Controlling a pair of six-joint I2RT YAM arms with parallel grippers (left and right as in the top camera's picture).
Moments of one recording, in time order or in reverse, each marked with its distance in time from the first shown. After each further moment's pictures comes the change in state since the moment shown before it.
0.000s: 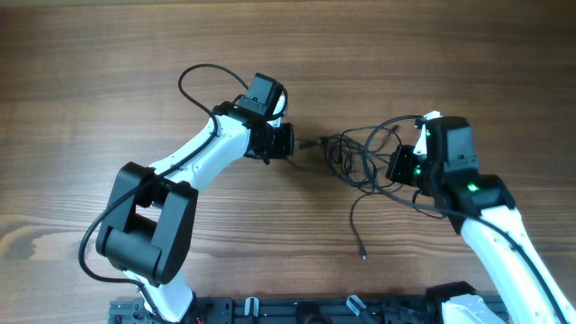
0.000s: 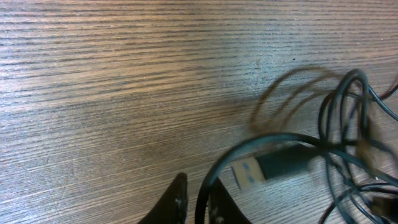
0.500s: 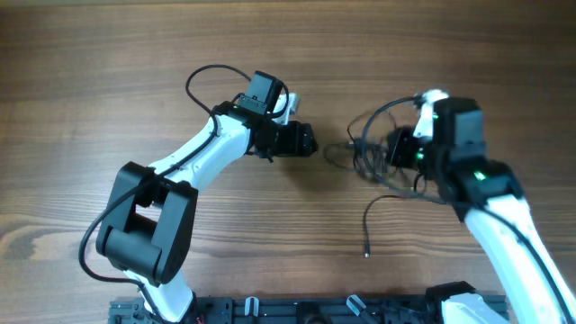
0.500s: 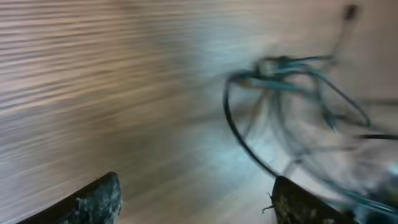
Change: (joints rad) left arm 0.000 0.001 0.000 0.073 0.241 0.037; right arm -0.001 0.033 0.119 -0.020 -0.066 -0.071
